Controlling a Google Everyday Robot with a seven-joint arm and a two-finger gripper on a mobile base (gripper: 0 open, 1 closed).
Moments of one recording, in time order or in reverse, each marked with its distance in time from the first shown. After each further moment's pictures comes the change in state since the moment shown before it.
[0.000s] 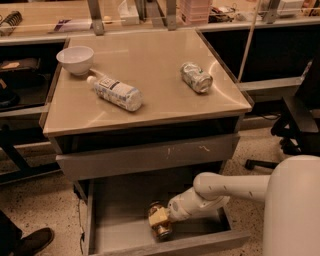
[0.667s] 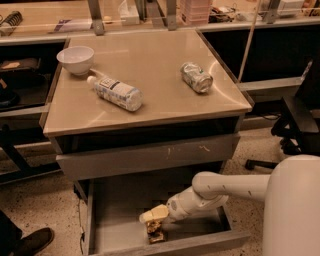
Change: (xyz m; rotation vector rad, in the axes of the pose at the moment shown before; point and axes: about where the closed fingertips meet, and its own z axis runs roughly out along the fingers) arm 0.000 0.000 0.000 0.000 0.000 0.000
